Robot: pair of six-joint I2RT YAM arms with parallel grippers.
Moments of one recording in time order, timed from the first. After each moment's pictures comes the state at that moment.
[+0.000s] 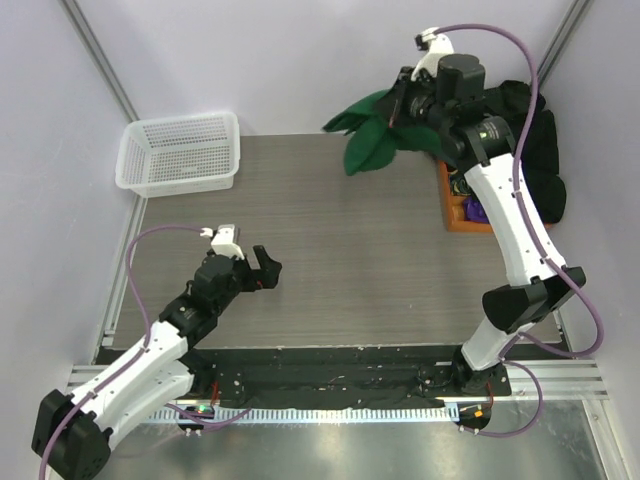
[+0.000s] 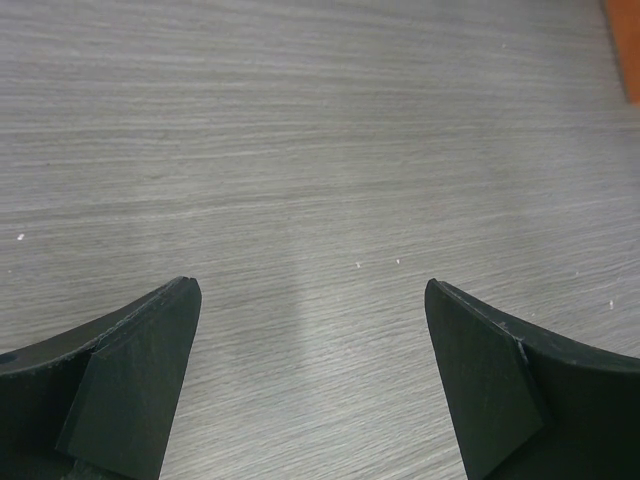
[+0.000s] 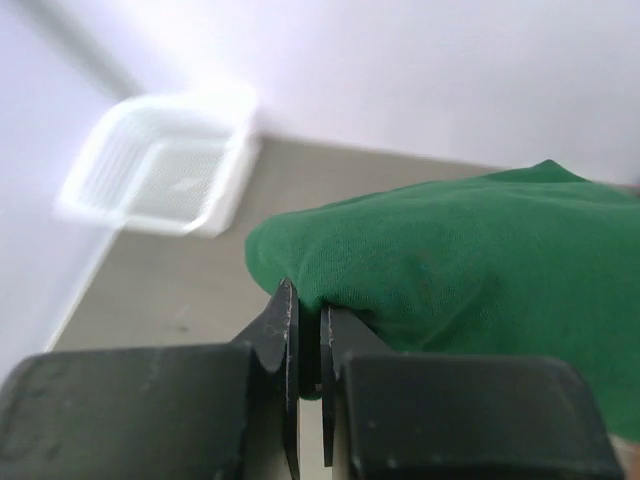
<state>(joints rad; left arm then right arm) -0.56 0.76 0.39 -0.07 -0.17 -0.52 0.32 1.69 2.10 -0.63 -0.07 0.27</state>
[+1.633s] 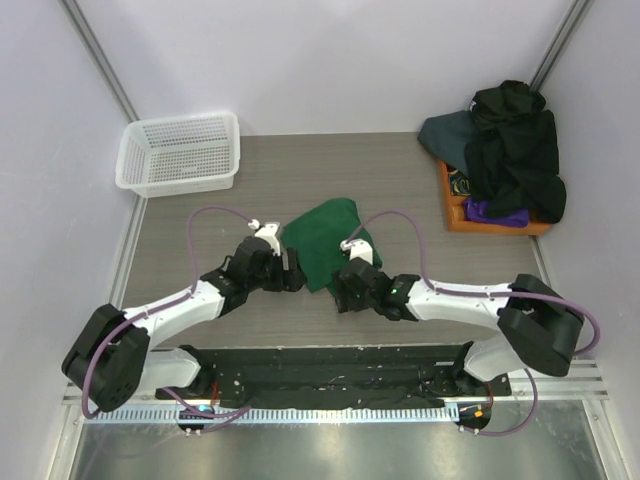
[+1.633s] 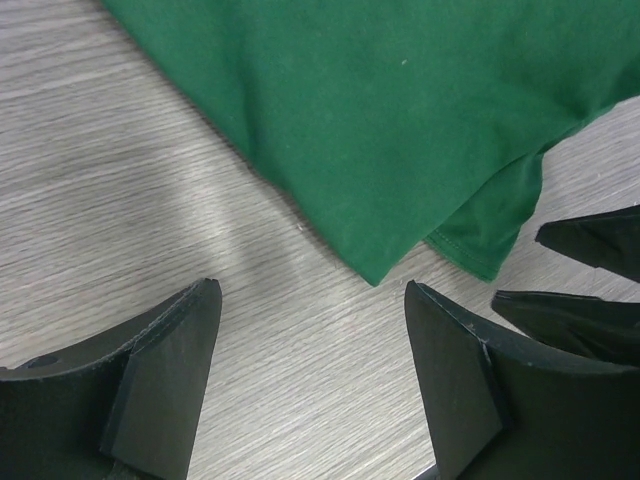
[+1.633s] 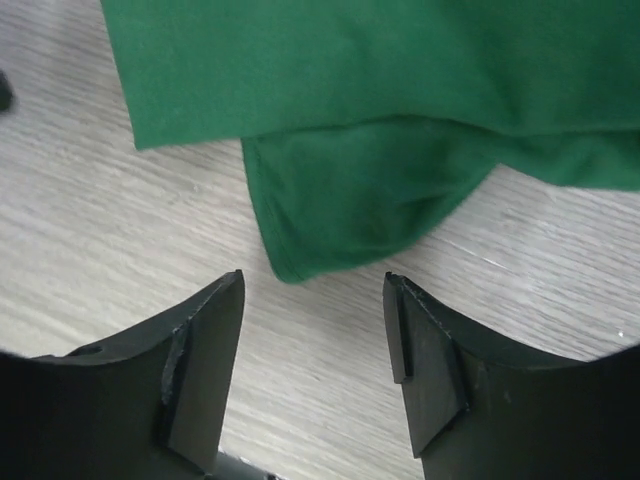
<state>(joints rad) -0.62 1.23 0.53 0.03 0.05 -0.51 0.97 1.40 0.66 -0.14 0.26 0.59</state>
